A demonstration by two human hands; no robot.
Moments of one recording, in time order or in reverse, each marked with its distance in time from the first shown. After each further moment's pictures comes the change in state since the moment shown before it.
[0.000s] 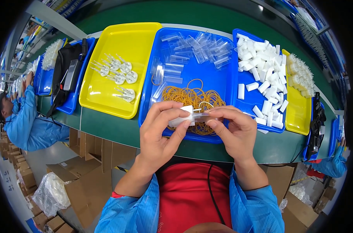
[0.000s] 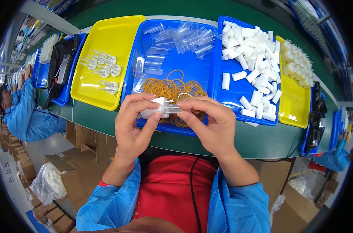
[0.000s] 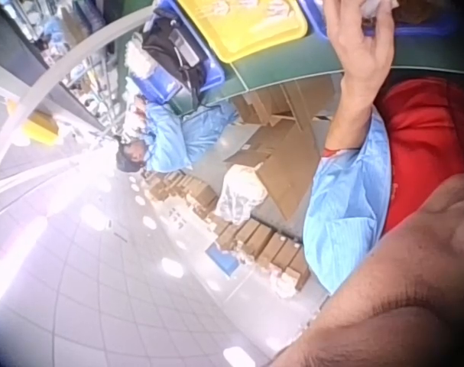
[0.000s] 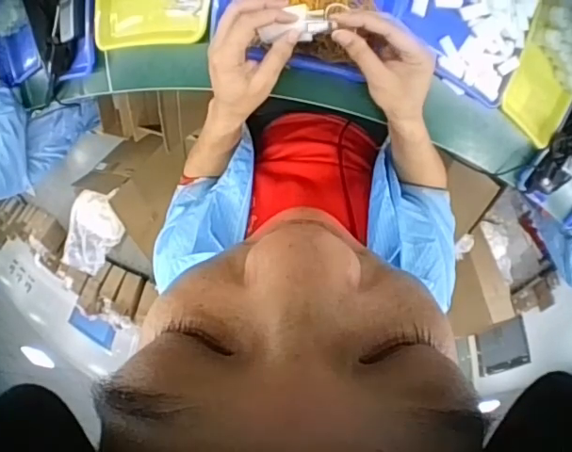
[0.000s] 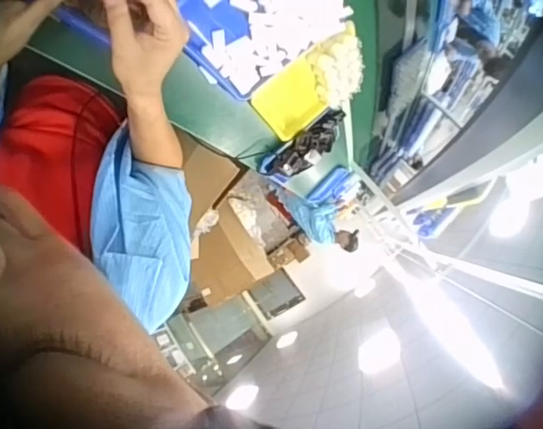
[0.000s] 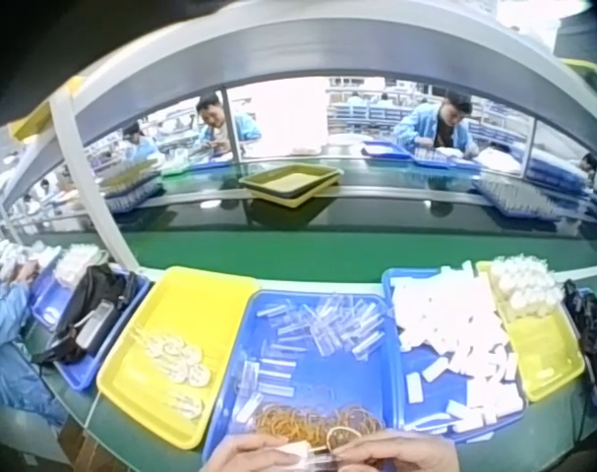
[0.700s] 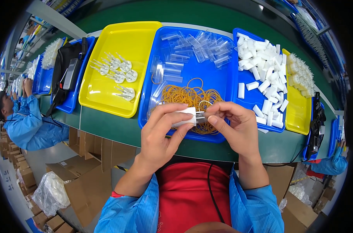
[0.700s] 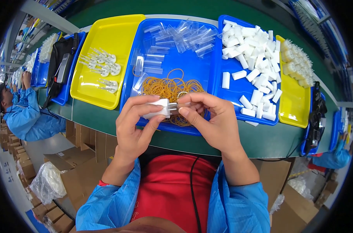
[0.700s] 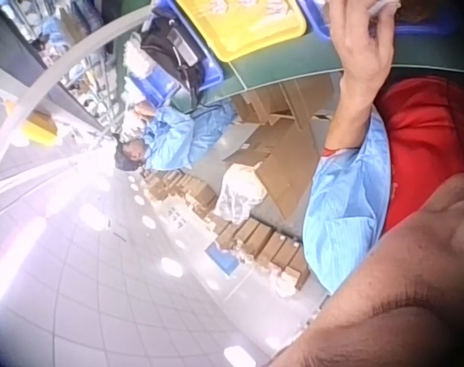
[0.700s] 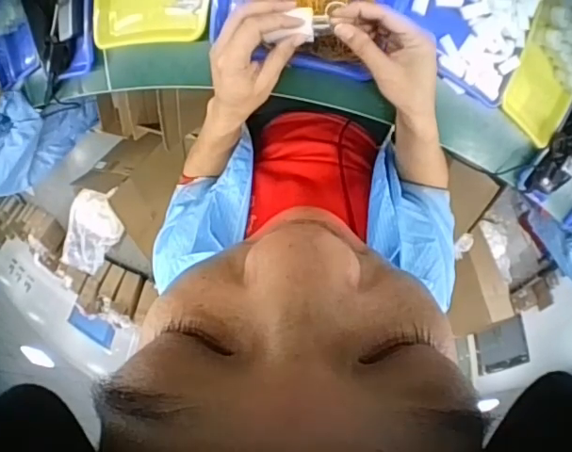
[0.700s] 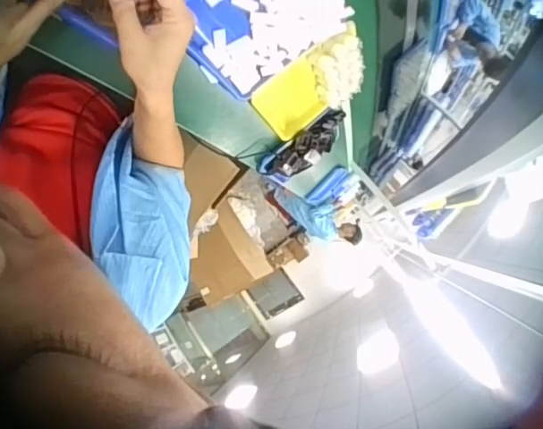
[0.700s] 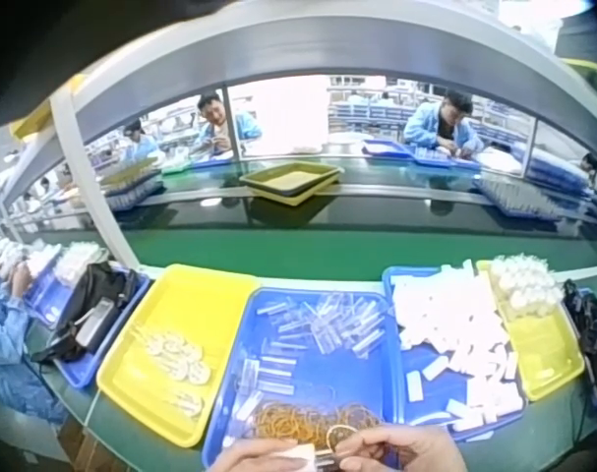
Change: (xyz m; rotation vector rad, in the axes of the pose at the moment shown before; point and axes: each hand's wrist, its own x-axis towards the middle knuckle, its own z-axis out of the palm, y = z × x) left_hand -0.001 -0.001 -0.002 0.084 -0.060 0.087; right_hand 0.009 -0.010 -0.010 0.124 -0.113 0.303
